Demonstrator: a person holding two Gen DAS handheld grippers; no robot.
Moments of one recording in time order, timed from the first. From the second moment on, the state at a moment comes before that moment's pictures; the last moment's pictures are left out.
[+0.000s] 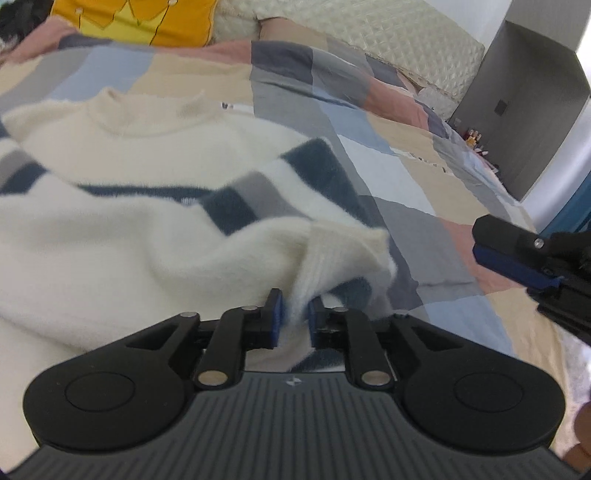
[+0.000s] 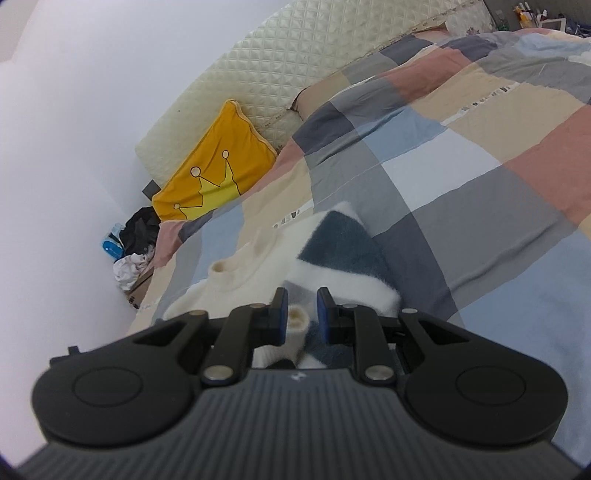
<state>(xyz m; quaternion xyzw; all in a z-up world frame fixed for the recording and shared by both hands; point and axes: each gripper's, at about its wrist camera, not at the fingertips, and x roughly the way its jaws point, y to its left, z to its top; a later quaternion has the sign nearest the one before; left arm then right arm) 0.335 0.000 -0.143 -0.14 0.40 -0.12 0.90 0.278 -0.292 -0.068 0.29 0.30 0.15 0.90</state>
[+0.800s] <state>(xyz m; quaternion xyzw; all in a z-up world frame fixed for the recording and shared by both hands) 0.249 0.107 -0.085 -0.07 0.35 -0.03 0.94 0.279 -0.225 -0.081 0.15 0.30 0.18 0.92</state>
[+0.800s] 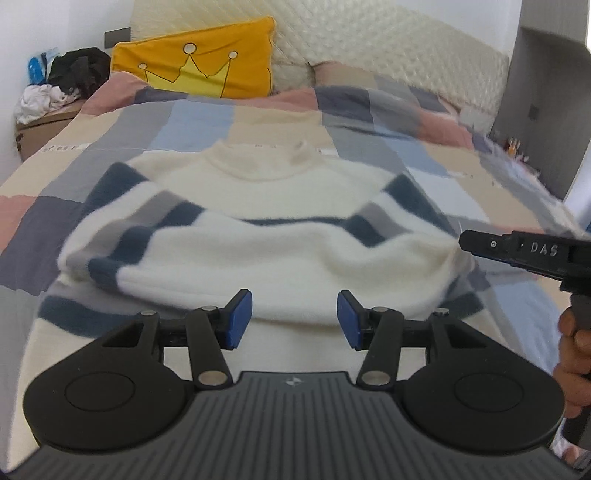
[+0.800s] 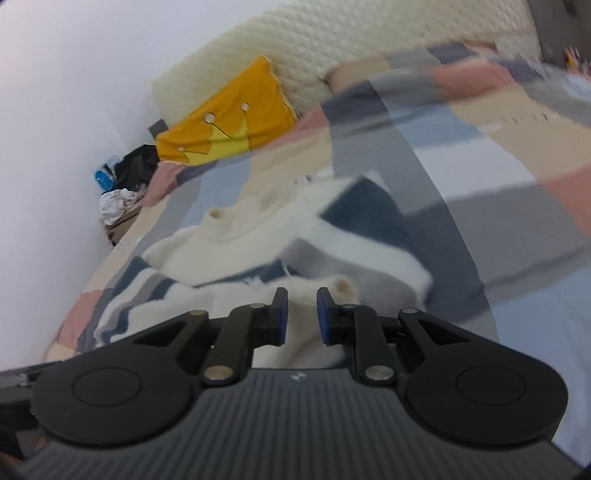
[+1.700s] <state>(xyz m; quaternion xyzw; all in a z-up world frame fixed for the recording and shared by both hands) 0.230 0.177 -0.097 -0.14 0.35 -0.02 0.93 0.298 -0.180 -0.123 0.02 0.35 0.11 0.93</state>
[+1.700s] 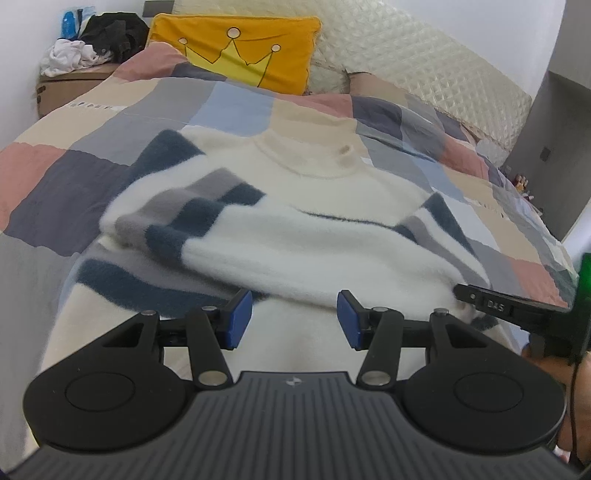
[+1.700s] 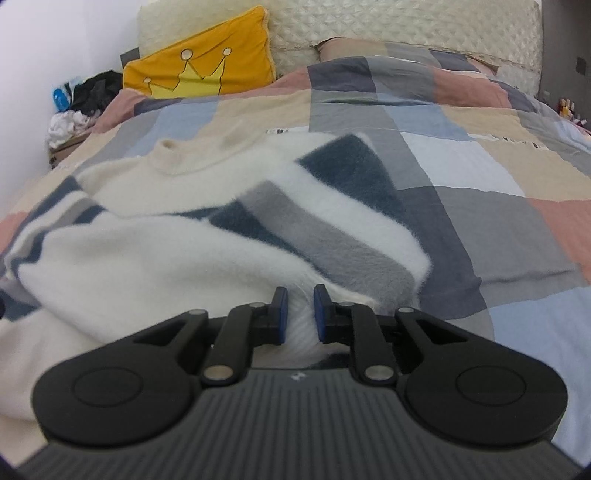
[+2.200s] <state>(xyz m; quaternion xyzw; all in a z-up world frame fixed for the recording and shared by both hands) 0.207 0.163 -0.087 -0.17 0.35 -0.02 0.92 0.231 -0.237 -0.086 0.13 0.37 0.05 0.92</state>
